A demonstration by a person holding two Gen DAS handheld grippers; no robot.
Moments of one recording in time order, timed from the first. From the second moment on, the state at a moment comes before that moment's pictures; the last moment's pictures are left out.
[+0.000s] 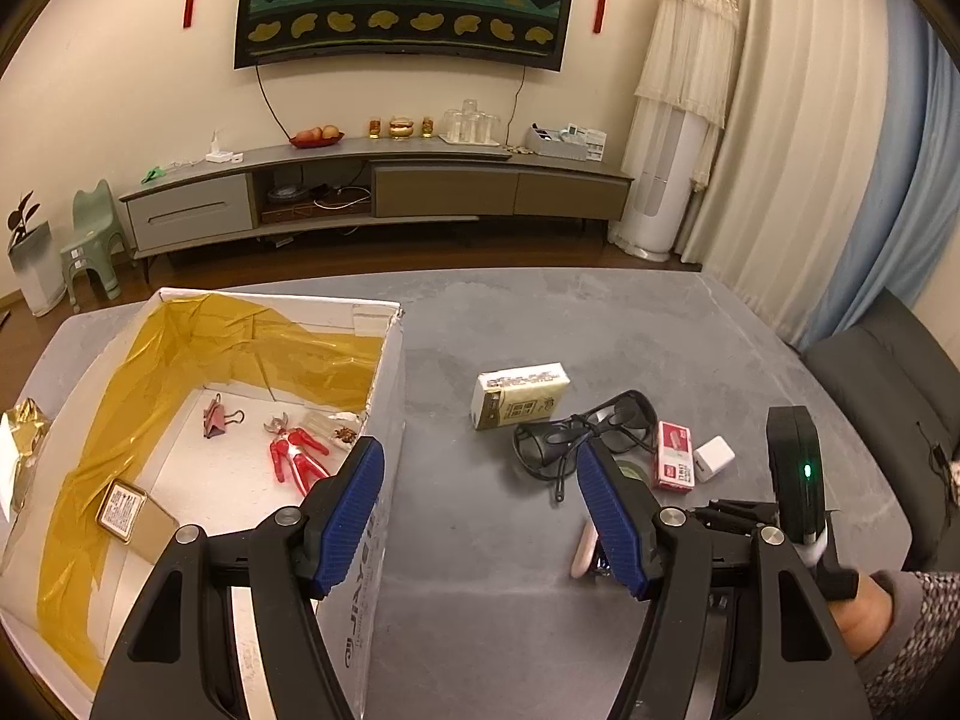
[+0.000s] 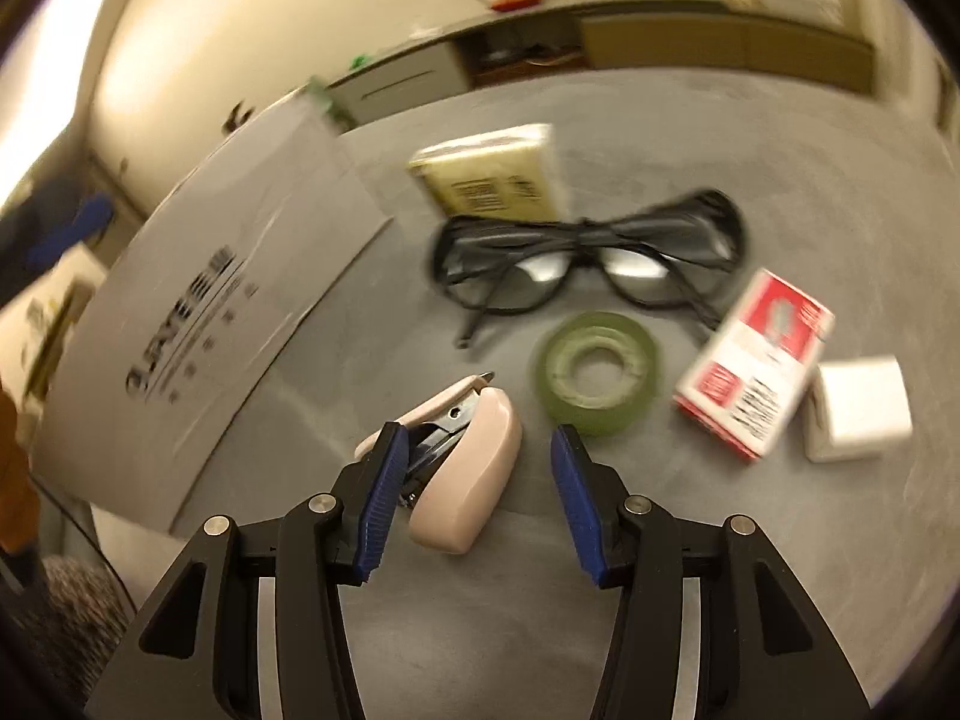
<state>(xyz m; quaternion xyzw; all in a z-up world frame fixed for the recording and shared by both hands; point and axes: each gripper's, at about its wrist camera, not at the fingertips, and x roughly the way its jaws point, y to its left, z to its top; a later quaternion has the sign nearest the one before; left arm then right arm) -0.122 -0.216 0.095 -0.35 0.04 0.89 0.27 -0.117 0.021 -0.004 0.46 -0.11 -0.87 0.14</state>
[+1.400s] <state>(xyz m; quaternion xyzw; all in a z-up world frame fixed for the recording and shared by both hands) -0.115 -0.144 -0.024 -0.45 0.09 0.82 0.34 -0.115 0.032 0.003 0.47 -0.08 -0.87 0.15</state>
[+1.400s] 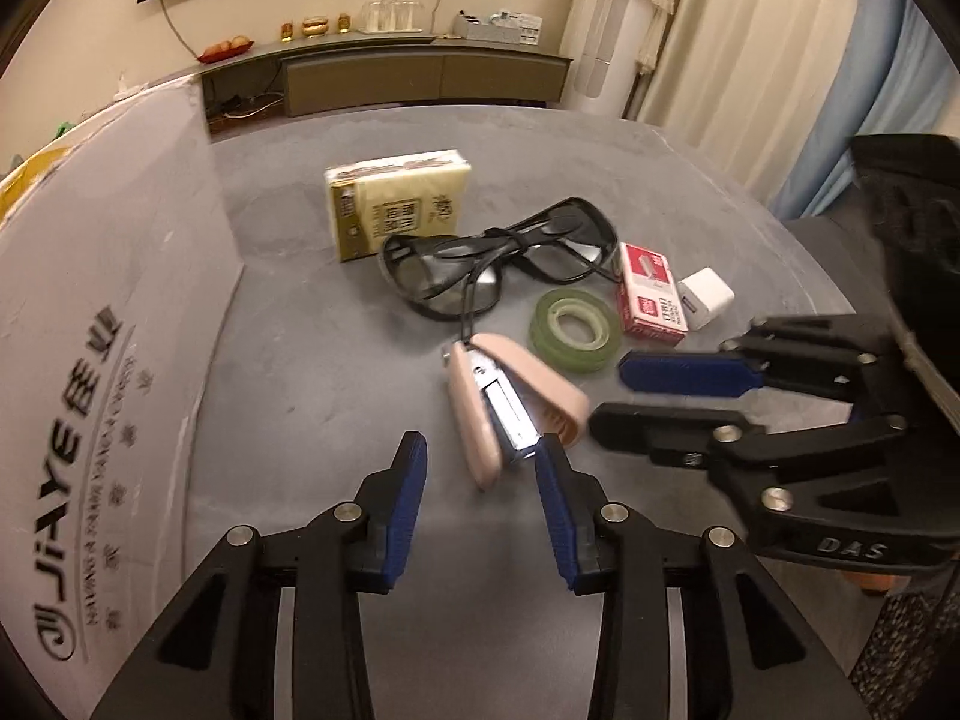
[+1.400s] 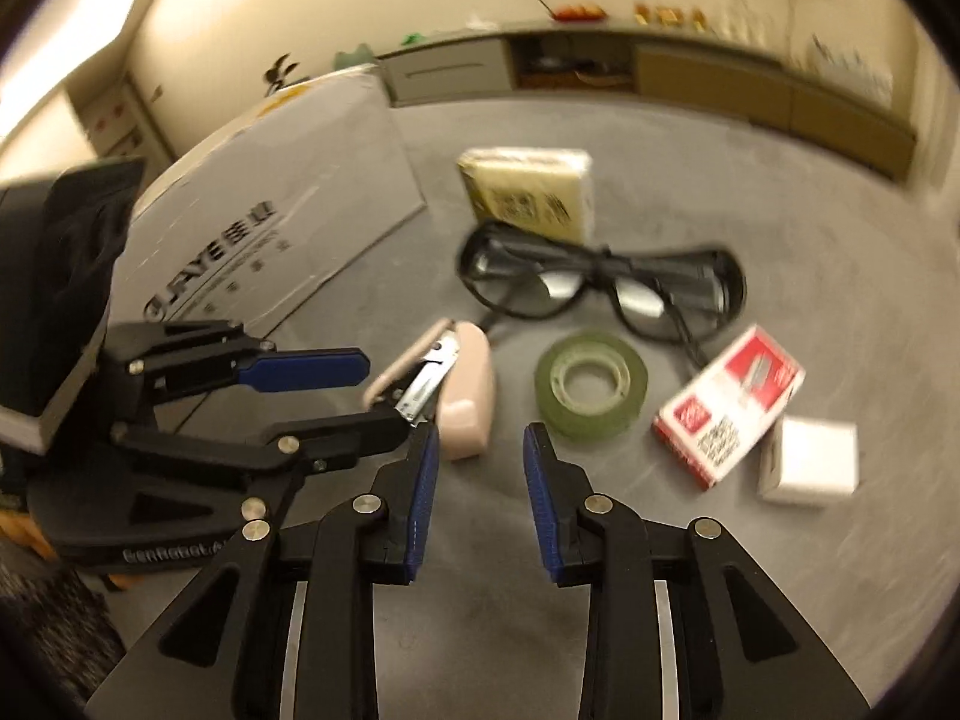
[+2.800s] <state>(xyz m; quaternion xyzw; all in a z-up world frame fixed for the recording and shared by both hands) -0.085 -0.185 -0.021 -0.48 -0.10 0.83 0.27 -0.111 0.048 0.044 0.43 -0.06 -0.89 0.16</state>
